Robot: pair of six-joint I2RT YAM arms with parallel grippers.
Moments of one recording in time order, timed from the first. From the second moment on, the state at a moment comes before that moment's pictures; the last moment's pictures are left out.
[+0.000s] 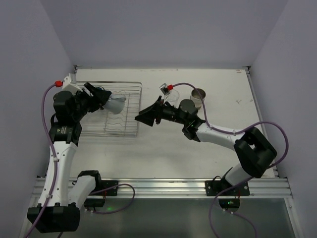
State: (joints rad) left arm 0.06 0.89 0.96 -0.33 0.31 -0.65; right arm 0.77 1.52 0.86 0.79 -0.54 0.77
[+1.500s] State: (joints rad) left arm -0.21 0.75 0.80 -0.07 0.43 -0.86; right arm 0.81 1.40 0.73 1.11 -0.55 0.93
